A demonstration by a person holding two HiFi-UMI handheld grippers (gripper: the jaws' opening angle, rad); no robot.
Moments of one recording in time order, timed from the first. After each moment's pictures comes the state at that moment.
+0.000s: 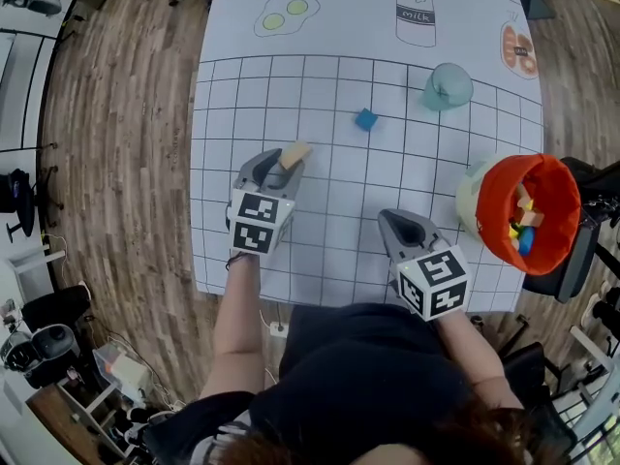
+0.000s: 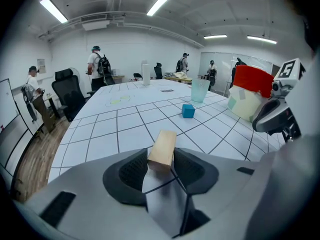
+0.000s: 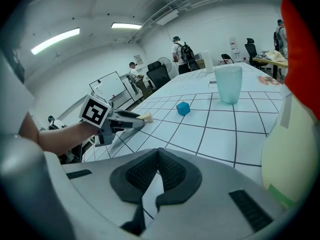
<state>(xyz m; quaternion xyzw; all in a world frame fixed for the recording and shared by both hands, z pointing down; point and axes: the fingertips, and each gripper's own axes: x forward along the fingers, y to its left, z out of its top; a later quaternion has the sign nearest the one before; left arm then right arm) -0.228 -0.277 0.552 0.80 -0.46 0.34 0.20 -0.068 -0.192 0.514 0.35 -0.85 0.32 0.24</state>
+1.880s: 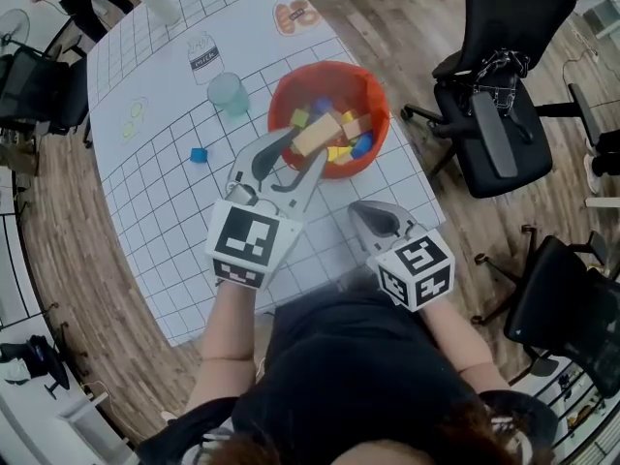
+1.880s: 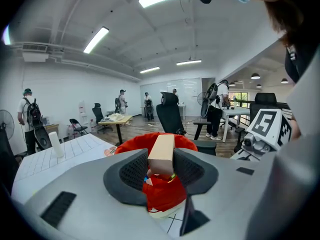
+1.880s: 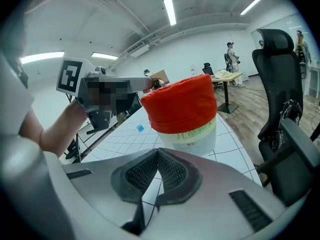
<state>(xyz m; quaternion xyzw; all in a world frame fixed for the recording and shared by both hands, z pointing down) 0.153 -0.181 0.339 0.96 -0.19 0.20 0.00 0.152 -0.083 0.443 0.54 -0.78 0.30 0.12</state>
